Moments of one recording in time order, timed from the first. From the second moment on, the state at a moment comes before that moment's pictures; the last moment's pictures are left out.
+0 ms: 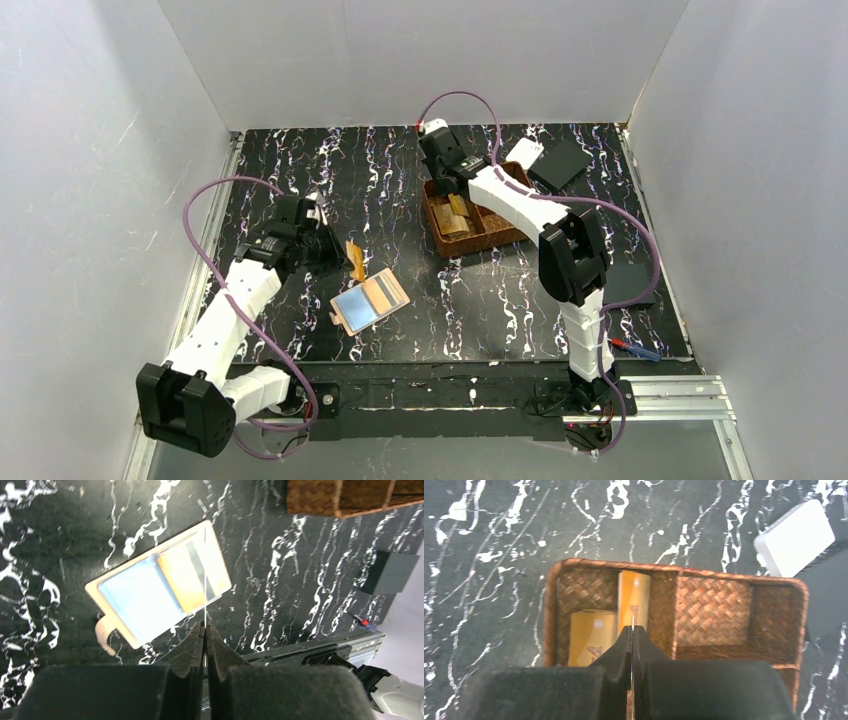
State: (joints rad) left arm -0.28 1.13 0.96 -0.79 0.23 -0.60; right arm 0.68 2.10 1.85 -0.54 0.37 0.06
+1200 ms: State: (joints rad) left arm -0.18 0.95 0.56 -0.60 0.32 -0.72; right arm 0.84 1.93 1.65 -0.54 -0.25 0.14
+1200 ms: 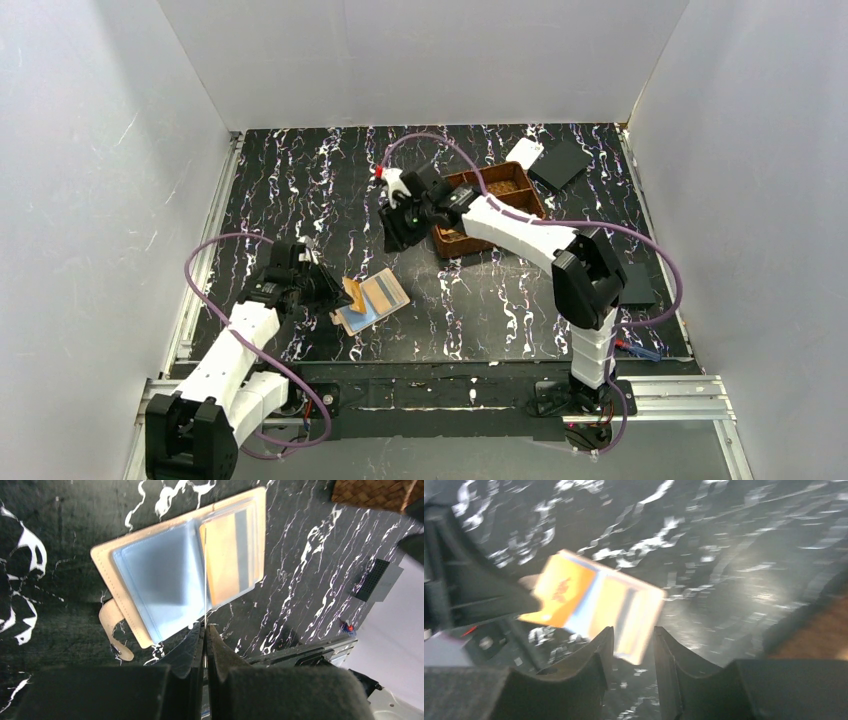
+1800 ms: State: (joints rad) left arm -0.18 0.89 0.41 -0.48 0.38 -0.77; right arm 0.86 2.05 1.37 -0.16 -0.60 0.38
